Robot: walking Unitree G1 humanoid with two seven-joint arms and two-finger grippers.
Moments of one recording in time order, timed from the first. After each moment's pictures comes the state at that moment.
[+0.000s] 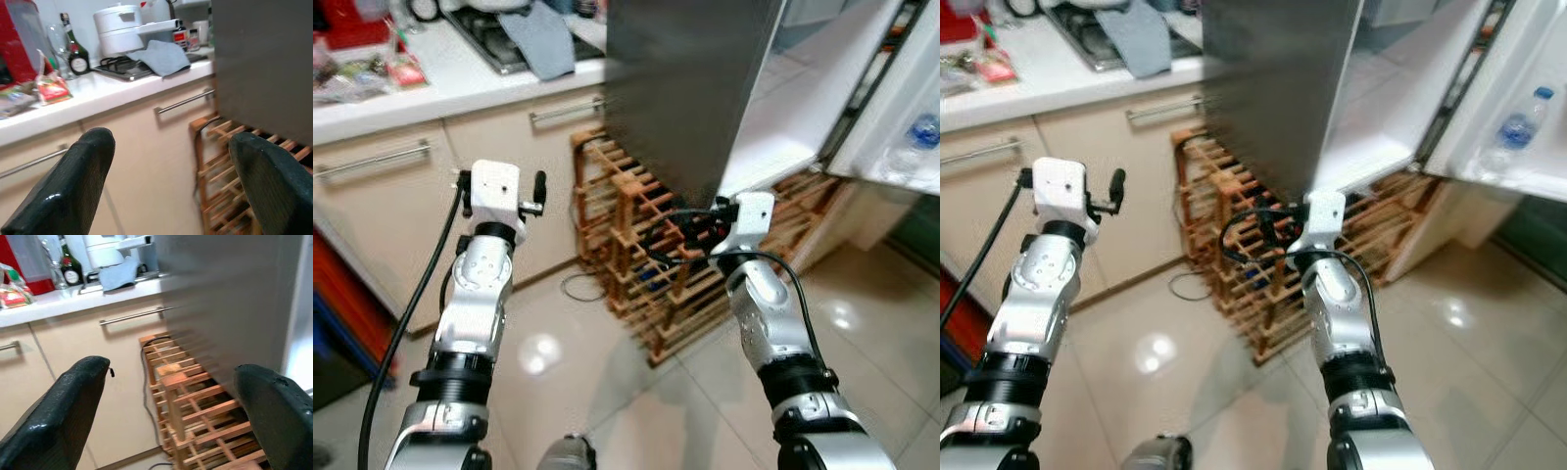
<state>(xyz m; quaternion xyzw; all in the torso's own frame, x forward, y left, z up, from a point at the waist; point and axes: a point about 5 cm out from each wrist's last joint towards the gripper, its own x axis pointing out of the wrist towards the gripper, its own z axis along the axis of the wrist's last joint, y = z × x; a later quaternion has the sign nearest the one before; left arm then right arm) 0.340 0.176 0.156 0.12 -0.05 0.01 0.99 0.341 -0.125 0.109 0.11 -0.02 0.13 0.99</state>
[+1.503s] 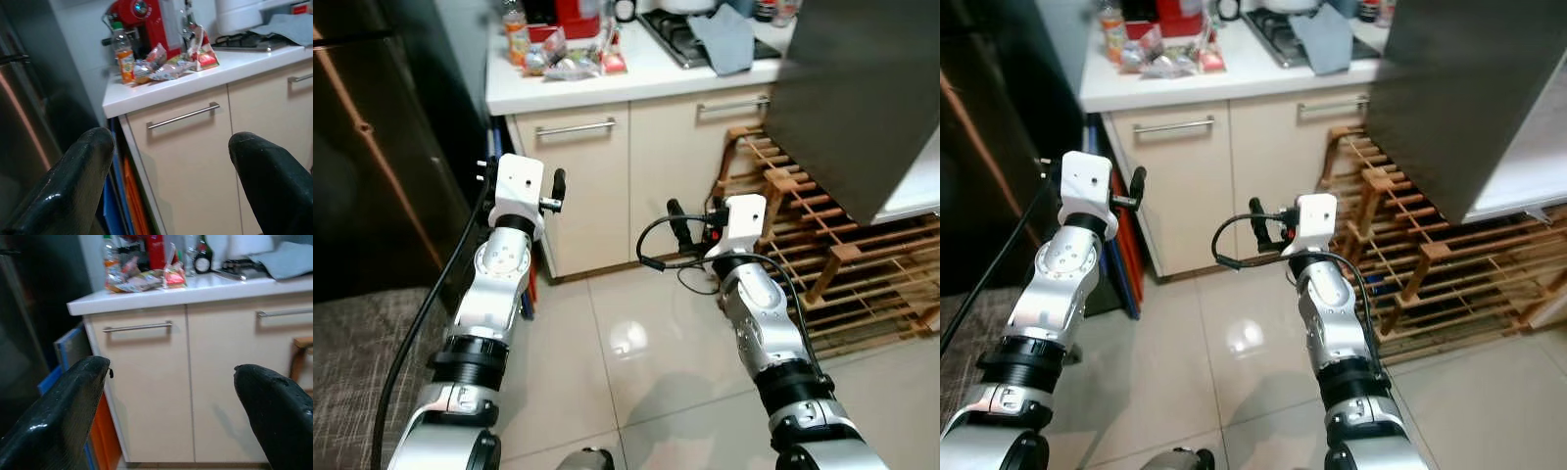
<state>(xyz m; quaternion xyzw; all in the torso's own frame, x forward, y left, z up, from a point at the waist) 0.350 0.158 0.155 0.12 -0.05 0.00 0.99 0.337 -0.114 0.108 0.07 -0.02 0.15 0.99</state>
